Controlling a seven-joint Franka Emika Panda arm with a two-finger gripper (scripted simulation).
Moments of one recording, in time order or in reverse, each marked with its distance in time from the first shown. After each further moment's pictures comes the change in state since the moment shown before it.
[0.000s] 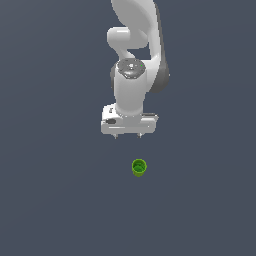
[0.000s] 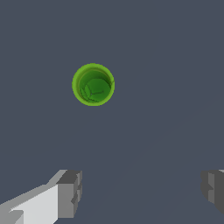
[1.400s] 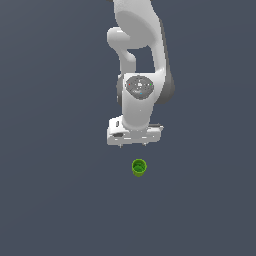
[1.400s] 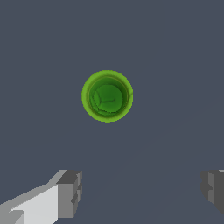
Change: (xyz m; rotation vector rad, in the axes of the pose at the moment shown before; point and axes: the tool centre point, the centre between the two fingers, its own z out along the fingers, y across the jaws) arm 0.025 -0.019 0.029 -0.002 -0.031 -0.057
